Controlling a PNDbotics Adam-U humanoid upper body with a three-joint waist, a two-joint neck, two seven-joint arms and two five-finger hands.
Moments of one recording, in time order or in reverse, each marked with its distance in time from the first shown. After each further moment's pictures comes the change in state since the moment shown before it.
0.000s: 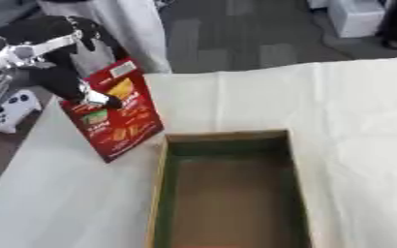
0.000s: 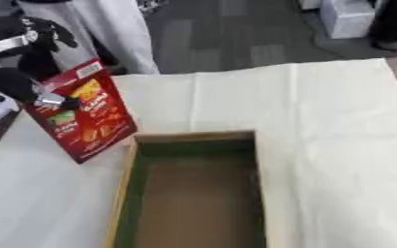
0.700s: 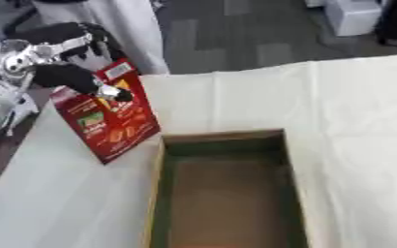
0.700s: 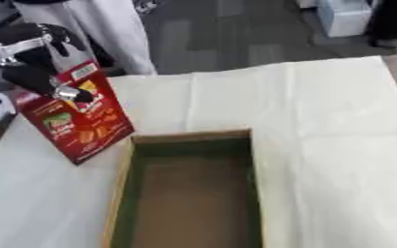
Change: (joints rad) left arm -0.067 -0.092 0.000 0.160 -0.049 -0.010 -0.023; right arm 0.001 0.000 0.000 0.000 -0.006 0.000 0.001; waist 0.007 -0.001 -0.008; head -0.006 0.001
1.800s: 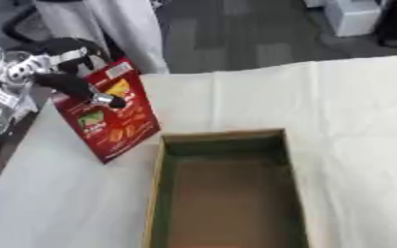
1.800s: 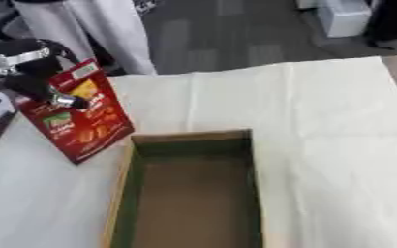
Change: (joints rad) left arm 0.009 0.002 0.006 0.112 -0.024 -0.007 -0.021; right arm 0.000 0.000 0.000 0.000 0.000 0.000 0.000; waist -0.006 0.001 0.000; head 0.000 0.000
